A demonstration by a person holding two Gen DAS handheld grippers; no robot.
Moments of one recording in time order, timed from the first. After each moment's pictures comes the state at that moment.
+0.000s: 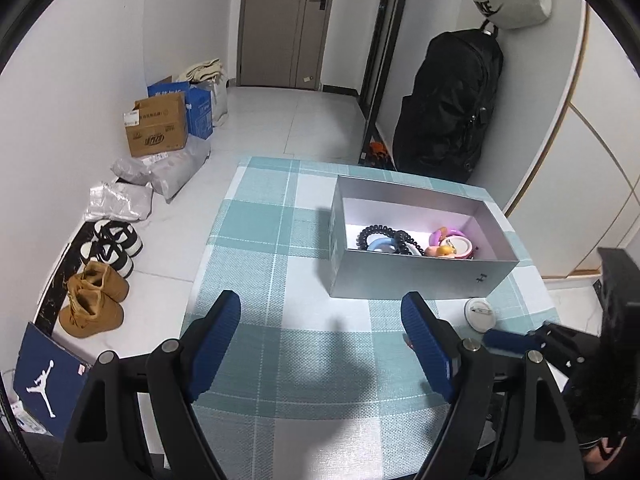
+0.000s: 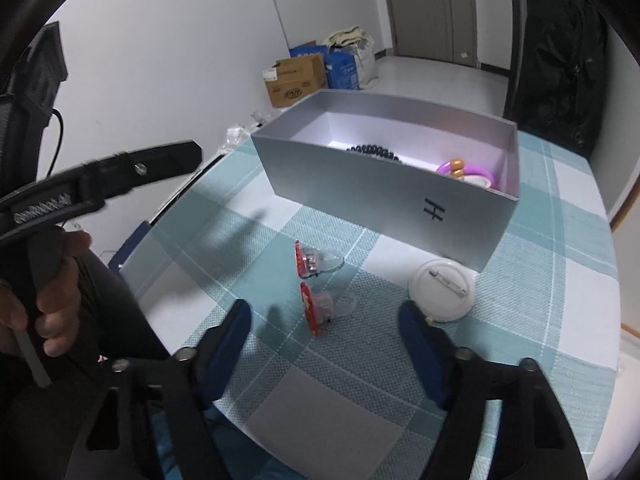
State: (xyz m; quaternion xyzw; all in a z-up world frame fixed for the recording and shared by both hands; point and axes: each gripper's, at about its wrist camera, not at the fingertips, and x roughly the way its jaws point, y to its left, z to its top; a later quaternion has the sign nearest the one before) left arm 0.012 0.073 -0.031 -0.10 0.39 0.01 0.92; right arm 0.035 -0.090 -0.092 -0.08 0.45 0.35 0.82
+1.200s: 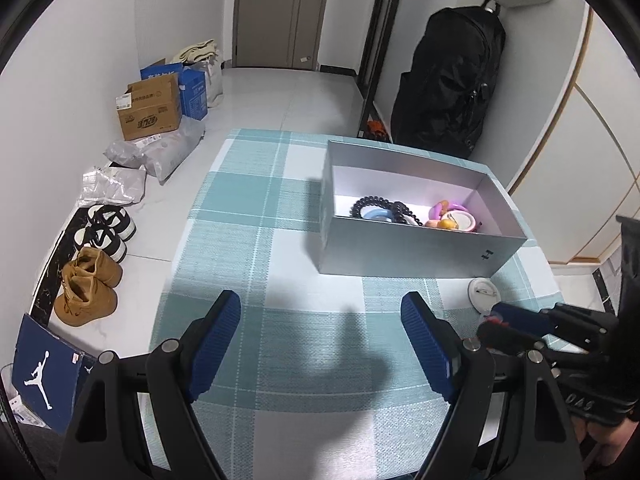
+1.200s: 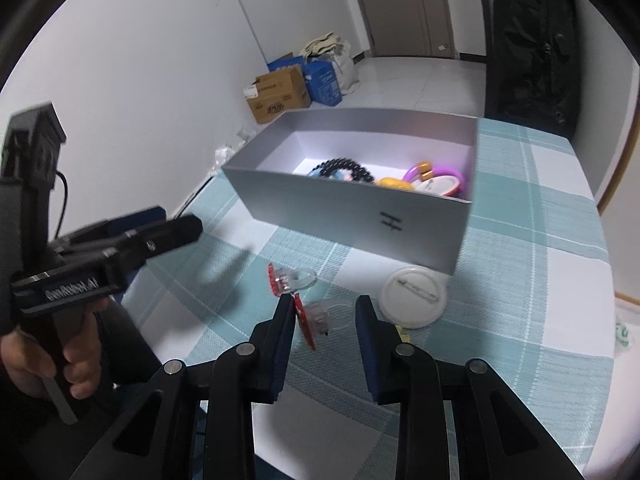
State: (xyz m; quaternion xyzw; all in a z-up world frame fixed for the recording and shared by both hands) left arm 0.021 0.060 -0.049 -0.09 0.42 0.00 0.90; right arm 0.049 -0.115 -0.079 -0.02 0.45 0.33 0.83
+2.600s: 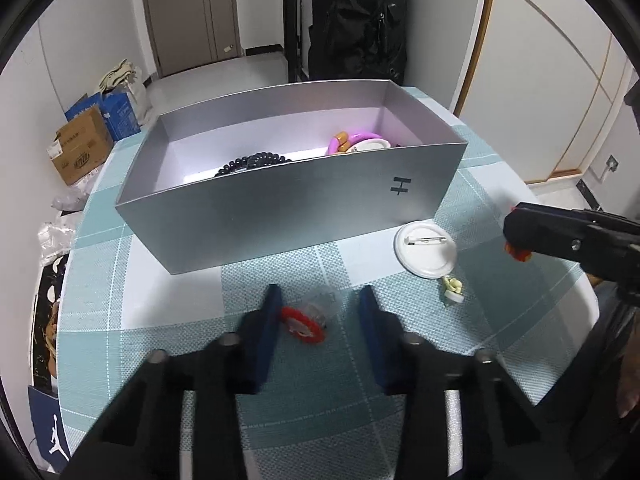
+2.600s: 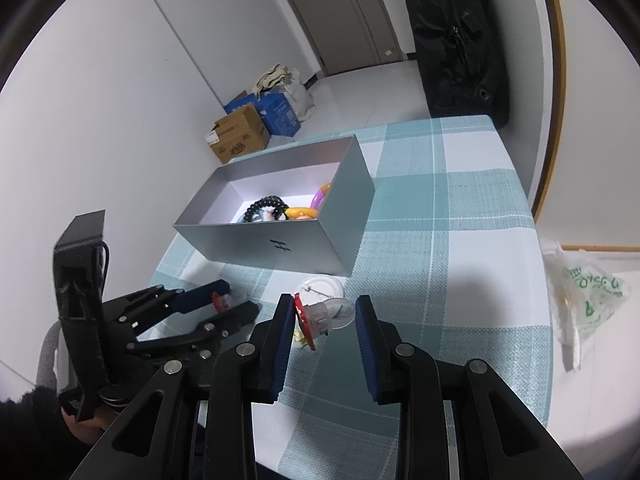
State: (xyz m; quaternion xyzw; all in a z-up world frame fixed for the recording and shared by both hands) left arm 0.038 -0.016 -0.075 0.02 0.46 -0.09 0.88; right arm 0.059 -0.182 -0.066 0.07 0.45 0.27 0.85
